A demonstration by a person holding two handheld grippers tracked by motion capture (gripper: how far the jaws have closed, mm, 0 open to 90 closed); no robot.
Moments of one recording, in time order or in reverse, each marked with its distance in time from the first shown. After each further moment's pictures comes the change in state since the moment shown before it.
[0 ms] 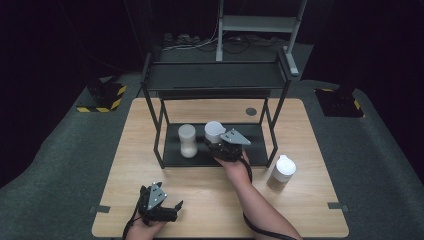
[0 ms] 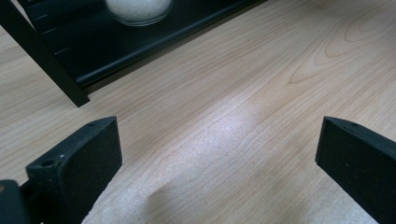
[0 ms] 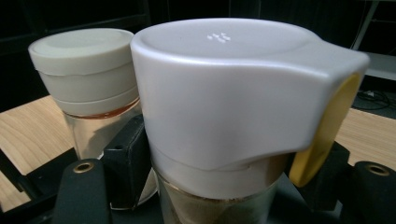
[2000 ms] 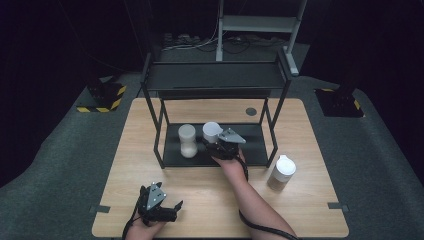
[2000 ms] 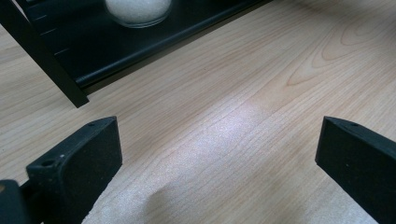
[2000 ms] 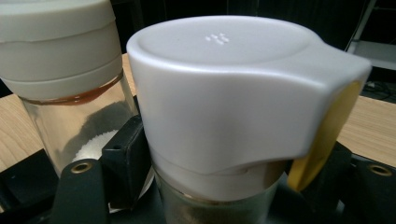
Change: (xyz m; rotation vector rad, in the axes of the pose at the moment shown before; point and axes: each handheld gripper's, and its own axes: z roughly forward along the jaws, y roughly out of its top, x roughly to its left) left arm 0.001 -0.001 -0.001 -0.010 -0.008 -0.008; right arm -0.003 -0.011 0.020 0.021 -0.005 0.024
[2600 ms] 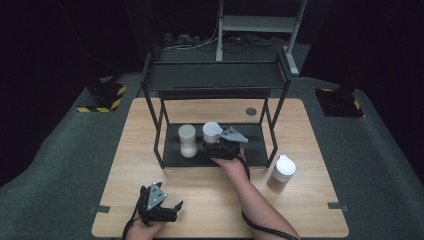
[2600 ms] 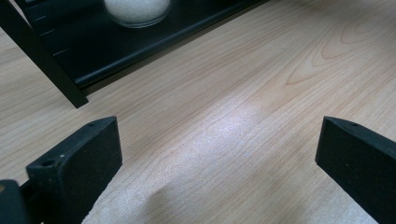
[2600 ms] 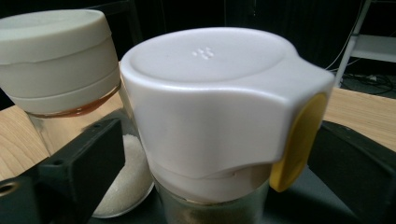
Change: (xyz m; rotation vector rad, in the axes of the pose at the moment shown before) left arm -0.001 0.000 0.000 0.004 0.001 0.006; right arm -0.001 0.004 -0.006 0.000 -0.003 0.031
